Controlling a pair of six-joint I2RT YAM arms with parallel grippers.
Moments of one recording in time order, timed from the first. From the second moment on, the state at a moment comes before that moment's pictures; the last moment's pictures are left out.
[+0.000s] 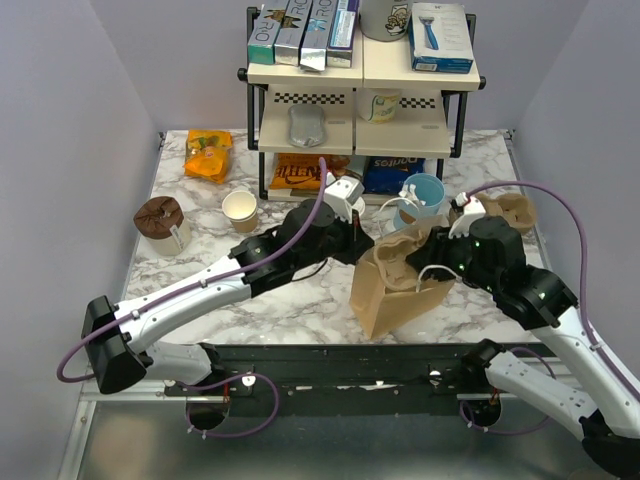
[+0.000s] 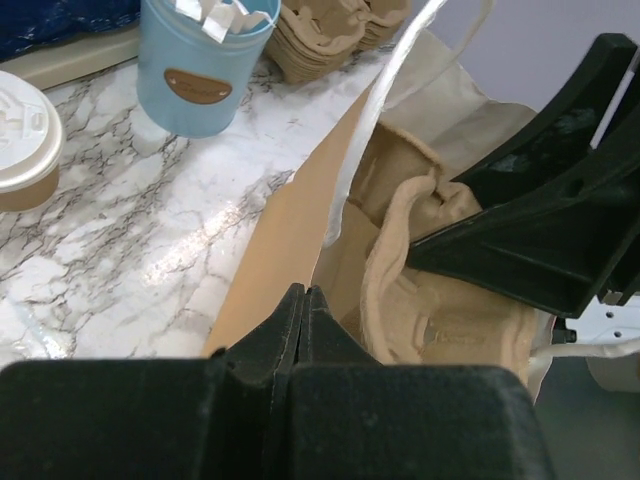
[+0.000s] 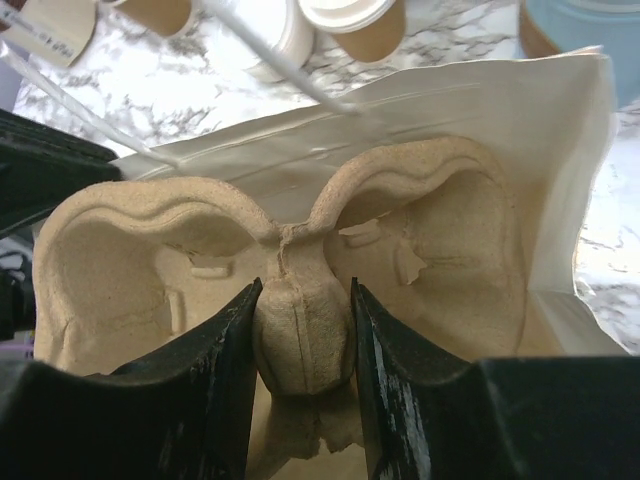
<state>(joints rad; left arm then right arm) -1.01 1.27 1.16 -0.22 -0.05 -0.53 0.61 0.75 0.96 -0.74 0.01 0.44</state>
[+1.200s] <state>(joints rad) -0.93 1.24 1.09 -0.12 0.29 -0.39 0.62 0.79 0.99 -0.85 0.16 0.45</state>
